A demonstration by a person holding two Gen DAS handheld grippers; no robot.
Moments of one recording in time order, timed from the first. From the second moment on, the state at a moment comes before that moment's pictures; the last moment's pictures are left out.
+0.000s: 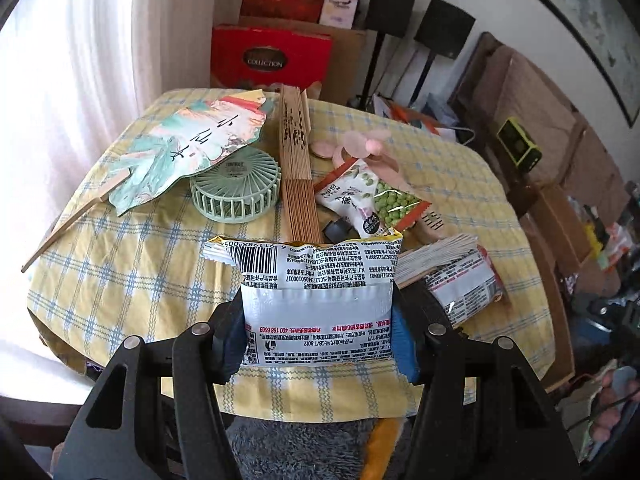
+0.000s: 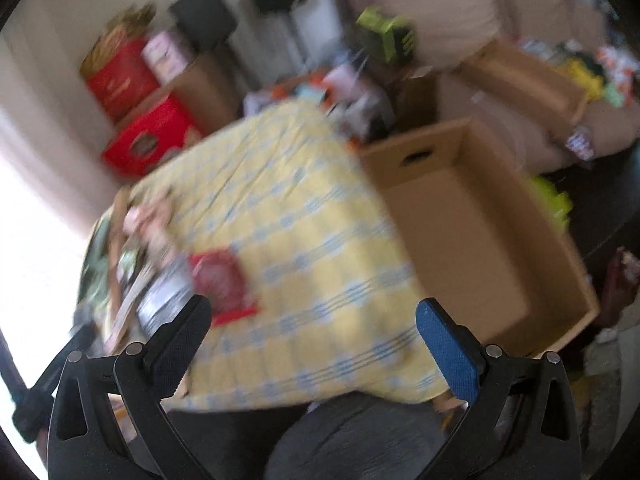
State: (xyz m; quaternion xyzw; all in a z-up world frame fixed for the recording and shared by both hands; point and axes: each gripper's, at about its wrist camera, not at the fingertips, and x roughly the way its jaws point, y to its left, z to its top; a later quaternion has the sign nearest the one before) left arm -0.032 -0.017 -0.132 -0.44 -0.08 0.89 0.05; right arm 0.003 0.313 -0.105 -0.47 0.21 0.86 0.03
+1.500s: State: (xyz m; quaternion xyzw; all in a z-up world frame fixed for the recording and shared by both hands) left arm -0.002 -0.030 -0.068 -0.38 -0.06 0.92 -0.01; right arm 0.008 0.146 -0.157 -0.44 -0.02 0.90 -0.04
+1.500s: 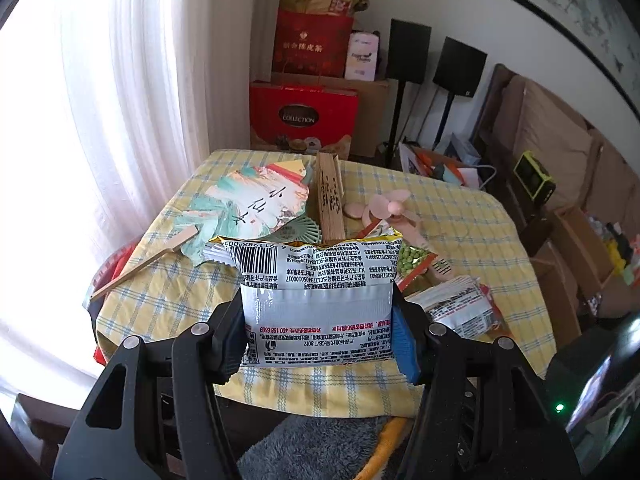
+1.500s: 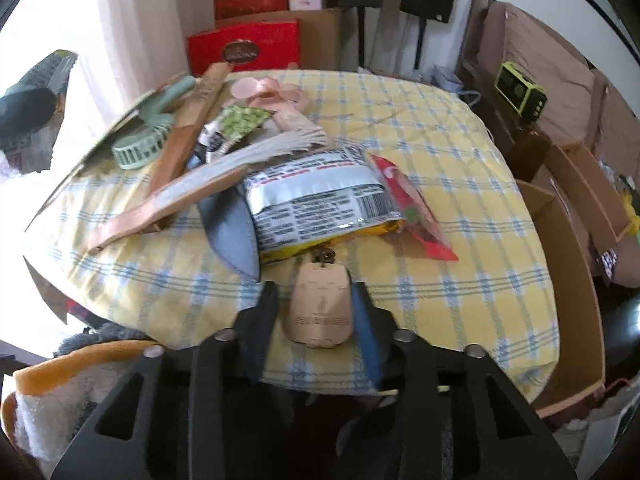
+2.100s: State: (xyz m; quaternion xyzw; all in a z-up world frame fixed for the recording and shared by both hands) left arm 0.012 -0.009 -0.018 -0.35 -0.02 0.94 0.00; right arm 0.029 0.190 -0.095 -0.34 0.07 0.94 -0.05
